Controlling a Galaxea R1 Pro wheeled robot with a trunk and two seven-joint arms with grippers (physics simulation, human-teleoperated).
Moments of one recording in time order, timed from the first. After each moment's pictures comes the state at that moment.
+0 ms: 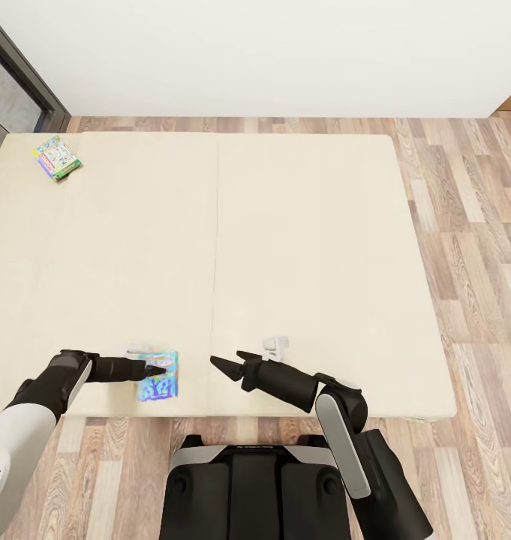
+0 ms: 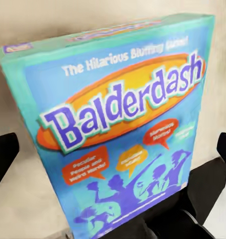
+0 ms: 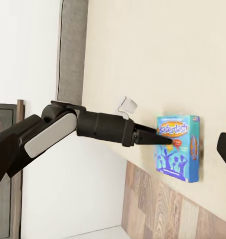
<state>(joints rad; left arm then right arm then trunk) -0.90 0.29 0.09 -0.54 -0.18 0.60 -0.85 -0.42 0.16 0.23 -1.55 -0.47 0.73 0.50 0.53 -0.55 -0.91</state>
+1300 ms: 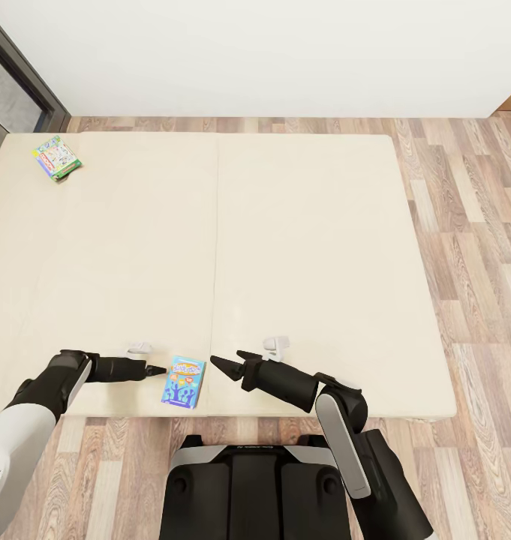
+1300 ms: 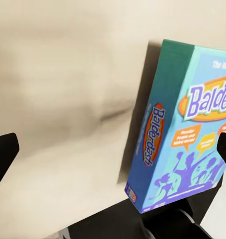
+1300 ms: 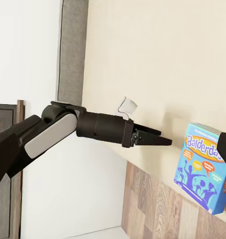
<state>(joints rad) -0.90 0.29 0.09 -0.54 -0.18 0.59 -0.87 -0.42 0.16 0.23 -1.55 -0.47 0.73 0.50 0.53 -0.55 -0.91</state>
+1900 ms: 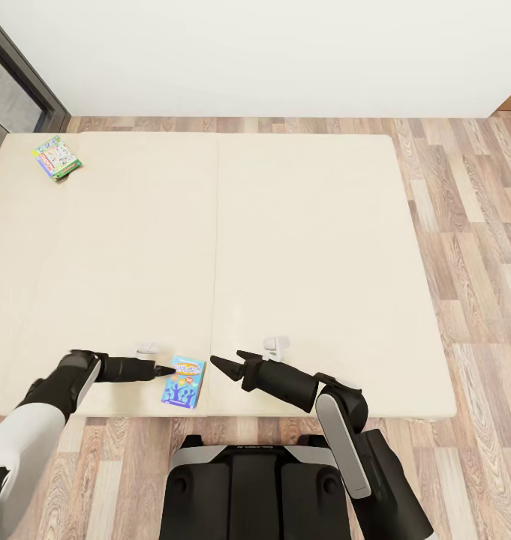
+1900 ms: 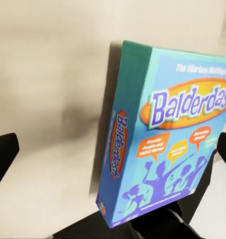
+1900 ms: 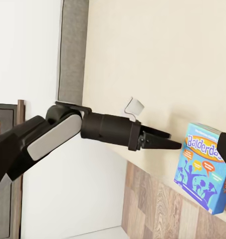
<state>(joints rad) -0.90 0.26 0.08 -0.54 -0.18 0.59 -0.88 -0.42 0.16 0.23 -1.55 -0.47 0.73 0.51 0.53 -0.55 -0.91</state>
